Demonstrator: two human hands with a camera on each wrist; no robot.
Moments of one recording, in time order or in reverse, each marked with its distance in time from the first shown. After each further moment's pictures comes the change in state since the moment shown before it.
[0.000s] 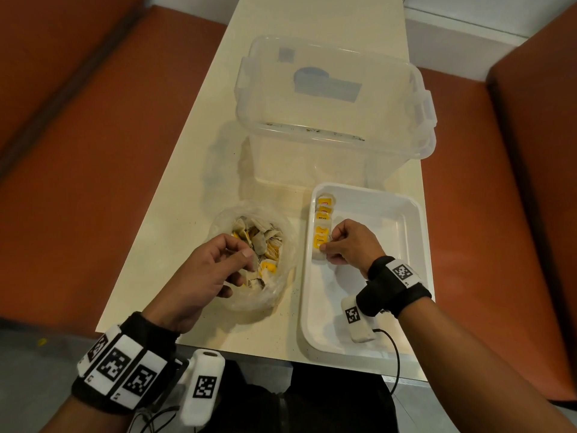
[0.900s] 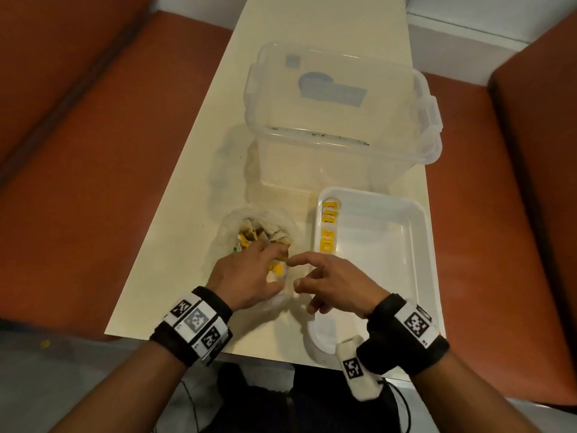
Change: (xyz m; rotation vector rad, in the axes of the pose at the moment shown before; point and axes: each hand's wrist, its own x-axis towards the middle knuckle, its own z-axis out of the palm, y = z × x) left_hand 0.051 -0.030 0.021 1.277 -0.116 0.277; right_hand -0.093 -0.042 0.029 -0.275 -0.450 -0.134
